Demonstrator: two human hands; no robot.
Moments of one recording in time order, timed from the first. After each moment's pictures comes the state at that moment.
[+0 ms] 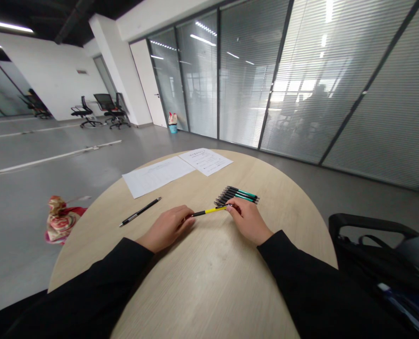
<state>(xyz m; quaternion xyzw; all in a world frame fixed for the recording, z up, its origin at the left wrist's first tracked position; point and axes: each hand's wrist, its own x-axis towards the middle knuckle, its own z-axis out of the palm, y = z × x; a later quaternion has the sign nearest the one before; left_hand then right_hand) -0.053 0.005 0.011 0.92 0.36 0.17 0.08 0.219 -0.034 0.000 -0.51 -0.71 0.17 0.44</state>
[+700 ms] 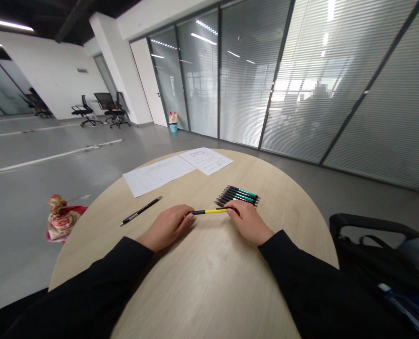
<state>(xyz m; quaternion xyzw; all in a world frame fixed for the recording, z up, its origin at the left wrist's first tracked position) -0.051 0.002 0.015 0.91 0.37 0.18 0.08 0.219 -0.032 0.000 -0.51 -0.75 0.18 0.39</state>
